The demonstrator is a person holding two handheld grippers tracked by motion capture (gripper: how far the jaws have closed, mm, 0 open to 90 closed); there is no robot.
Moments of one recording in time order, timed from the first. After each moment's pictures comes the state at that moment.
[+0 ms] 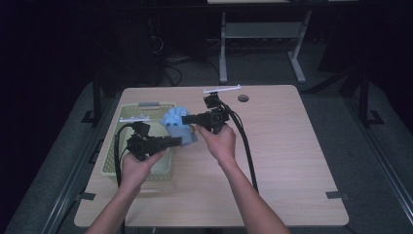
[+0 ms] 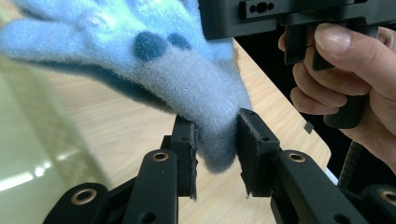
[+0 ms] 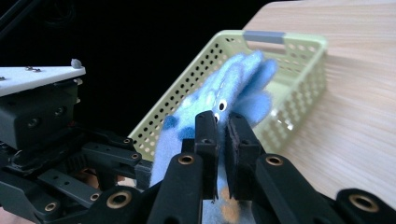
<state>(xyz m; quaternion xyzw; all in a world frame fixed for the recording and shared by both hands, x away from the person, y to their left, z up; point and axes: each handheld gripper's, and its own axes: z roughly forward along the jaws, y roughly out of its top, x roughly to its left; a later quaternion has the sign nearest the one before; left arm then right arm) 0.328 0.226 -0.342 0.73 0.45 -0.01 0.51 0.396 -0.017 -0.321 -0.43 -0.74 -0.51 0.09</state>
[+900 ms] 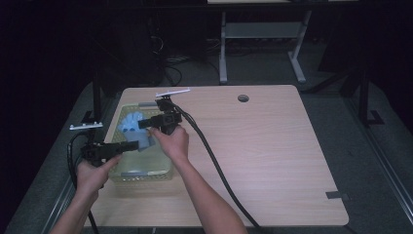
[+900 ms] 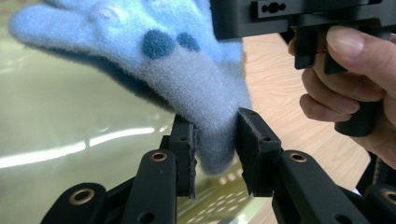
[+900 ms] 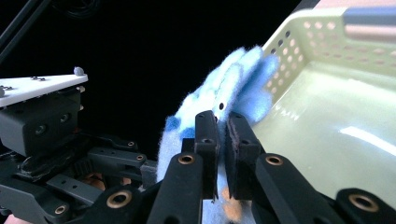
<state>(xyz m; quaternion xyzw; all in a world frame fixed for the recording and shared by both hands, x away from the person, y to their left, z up) 0.316 0.335 -0.360 0.70 0.53 0.01 0.48 0.413 0.106 -0.346 -0.41 -0.74 -0.51 0.16</state>
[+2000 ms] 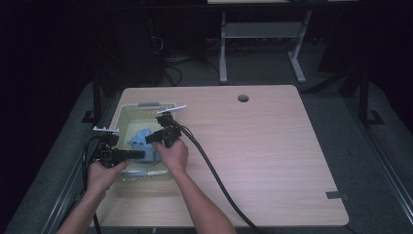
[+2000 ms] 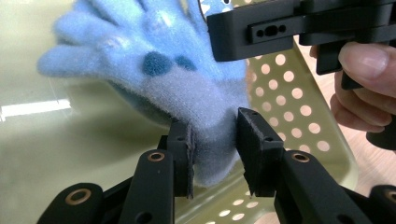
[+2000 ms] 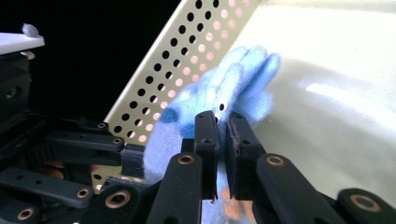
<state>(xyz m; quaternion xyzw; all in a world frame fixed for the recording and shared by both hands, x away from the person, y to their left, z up) 0.341 0.322 -0.401 0.74 0.56 -0.02 0.38 0.416 0.117 -0.408 -0.46 -0.76 -0.44 0.14</state>
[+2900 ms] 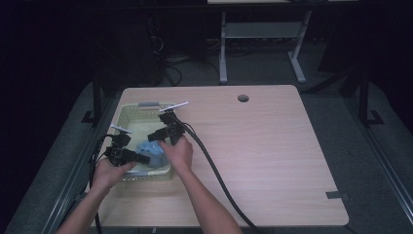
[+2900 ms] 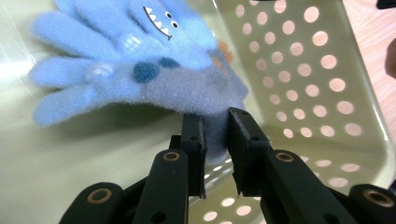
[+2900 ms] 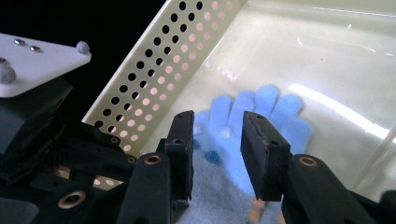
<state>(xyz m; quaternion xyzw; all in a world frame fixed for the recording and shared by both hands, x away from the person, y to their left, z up) 0.359 0.301 -0.413 0.77 0.56 -0.07 0.30 0.421 0.107 -0.402 -0.45 -0.78 -0.42 0.11</state>
